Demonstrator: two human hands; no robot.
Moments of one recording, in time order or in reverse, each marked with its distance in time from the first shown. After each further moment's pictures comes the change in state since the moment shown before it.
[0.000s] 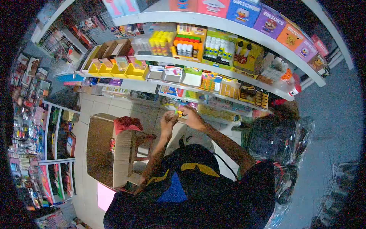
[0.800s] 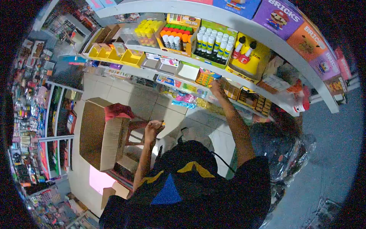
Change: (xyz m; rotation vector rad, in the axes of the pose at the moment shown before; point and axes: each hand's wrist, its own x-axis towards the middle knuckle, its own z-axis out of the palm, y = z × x) left_hand -0.037 -0.046 -0.023 -0.036 0.156 -0.091; right_hand 0.047 0.292 -0.147 -0.613 0.133 0.093
